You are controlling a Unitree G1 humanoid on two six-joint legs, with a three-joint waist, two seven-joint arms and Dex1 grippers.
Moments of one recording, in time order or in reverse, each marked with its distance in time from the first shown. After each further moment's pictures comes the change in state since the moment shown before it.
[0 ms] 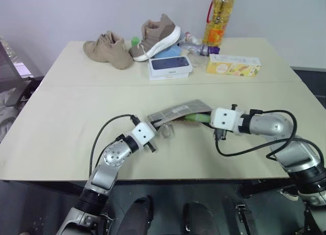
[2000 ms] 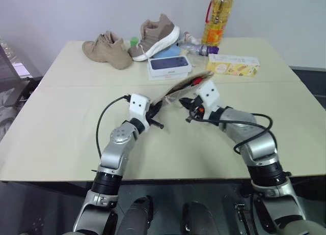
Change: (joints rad) left arm -0.191 -0.184 0.152 0.010 -0.266 0.417 0.129; right arm -0.121 0.415 -0.139 -0.025 0.317 0.507 -0.377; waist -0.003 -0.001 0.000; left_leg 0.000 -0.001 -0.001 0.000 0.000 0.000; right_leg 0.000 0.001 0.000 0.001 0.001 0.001
